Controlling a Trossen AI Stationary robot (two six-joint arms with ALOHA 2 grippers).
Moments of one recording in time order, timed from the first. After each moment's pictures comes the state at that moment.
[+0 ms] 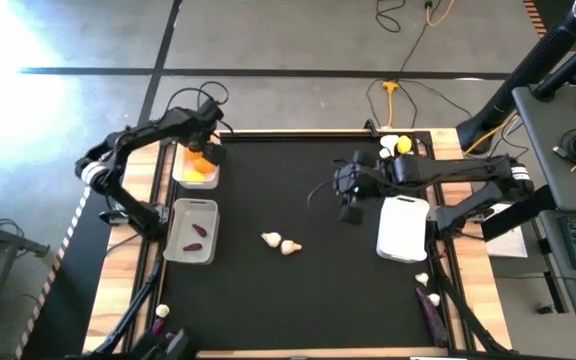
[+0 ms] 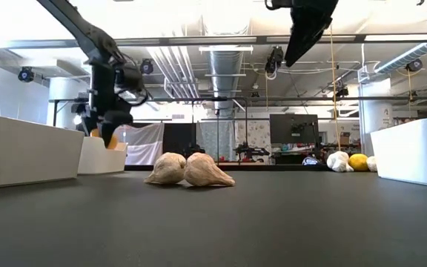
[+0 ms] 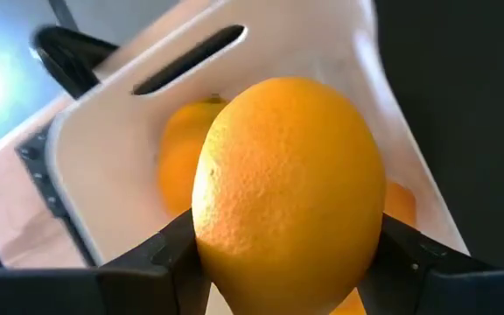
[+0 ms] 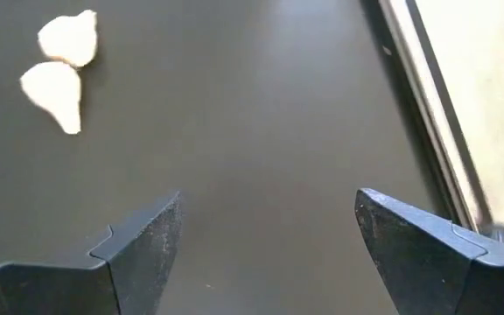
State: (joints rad) left arm 0.94 1.58 1.07 -0.88 -0.29 -0.11; right arm -0.03 1.42 1.37 -1.01 0.31 0.13
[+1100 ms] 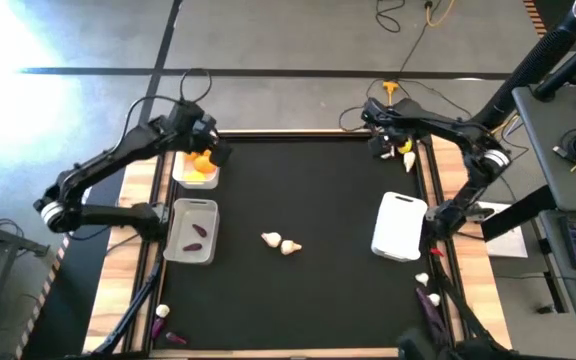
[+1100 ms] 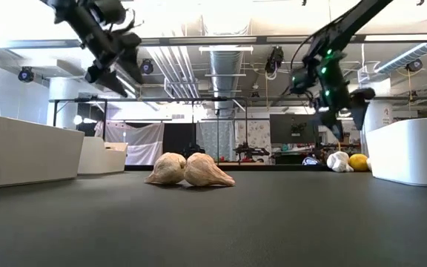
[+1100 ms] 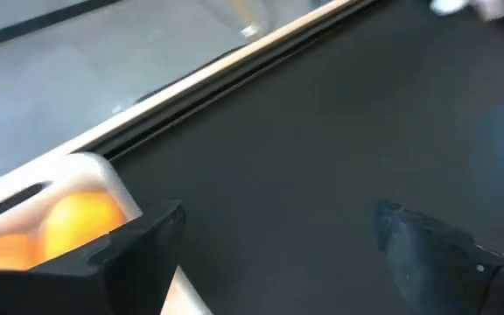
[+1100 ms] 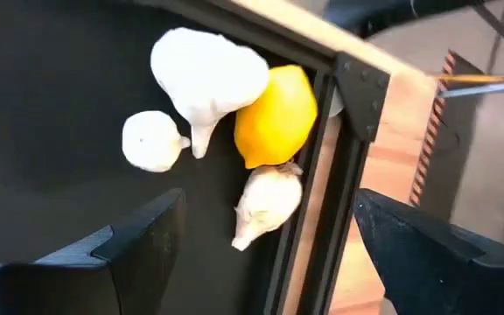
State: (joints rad) left arm 0.74 1.12 1.01 -0.69 0.07 -0.22; right arm -0.90 1.67 1.23 -1.14 0.50 0.41
